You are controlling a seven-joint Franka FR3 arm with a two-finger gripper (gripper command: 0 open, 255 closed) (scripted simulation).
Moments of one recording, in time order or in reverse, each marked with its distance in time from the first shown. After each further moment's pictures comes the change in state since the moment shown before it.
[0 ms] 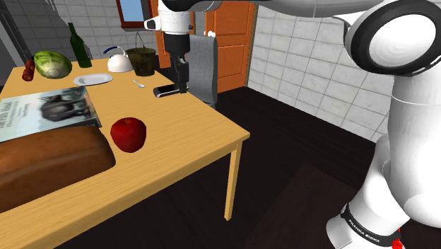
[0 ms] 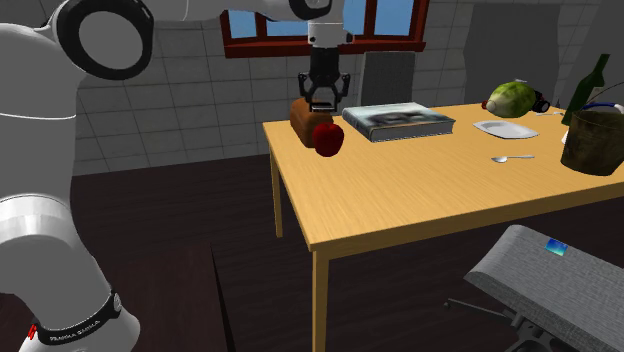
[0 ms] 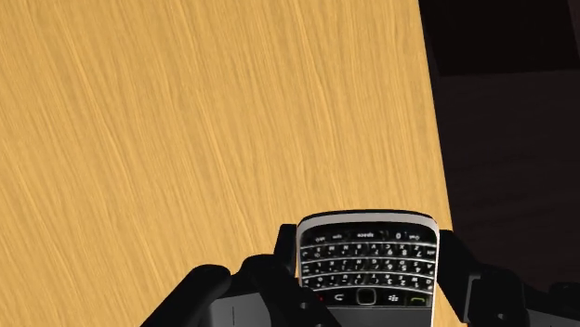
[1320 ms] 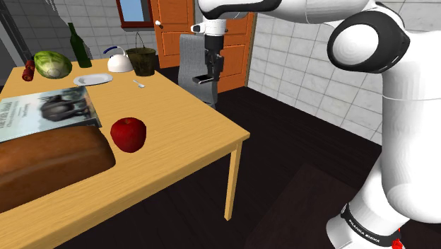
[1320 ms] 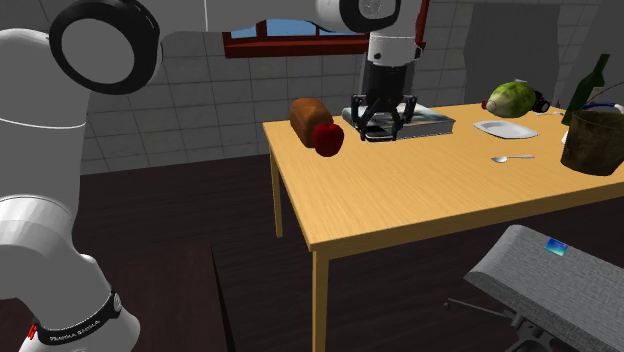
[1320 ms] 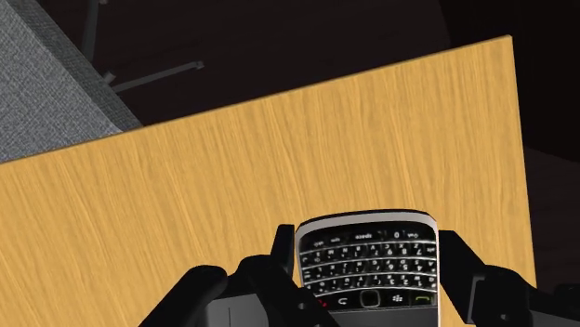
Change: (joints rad) arm -0.241 0.065 -0.101 0.044 0.040 0.013 -0.335
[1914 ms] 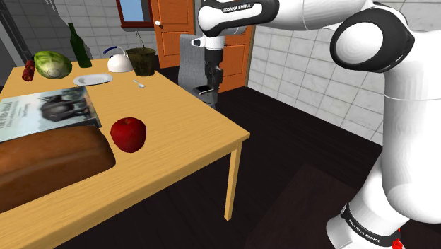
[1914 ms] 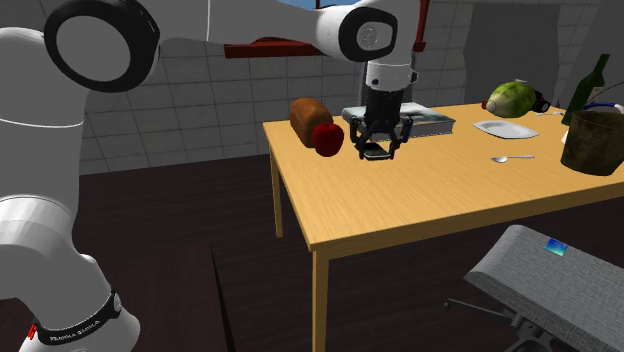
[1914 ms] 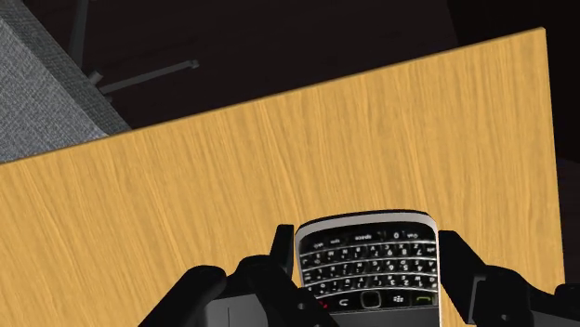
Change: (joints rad) arm 0.005 -0.016 0.001 -0.148 -0.001 0.132 -0.004
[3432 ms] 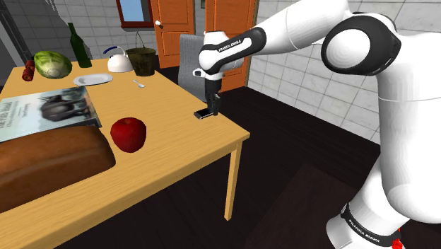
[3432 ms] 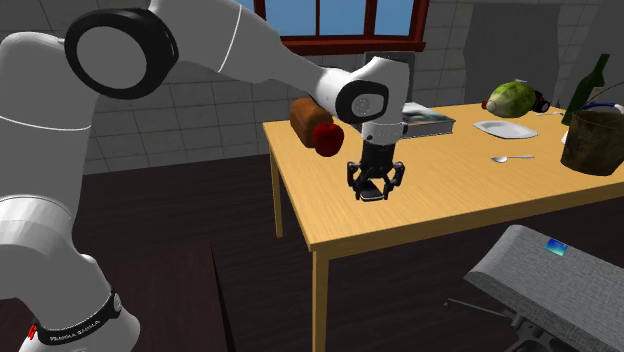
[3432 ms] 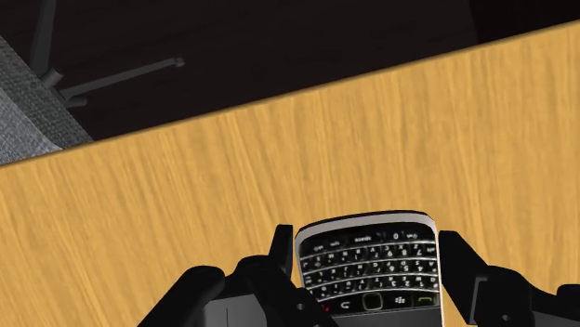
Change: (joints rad) arm 0.002 0.053 0.005 -0.229 0.011 0.281 -0.013
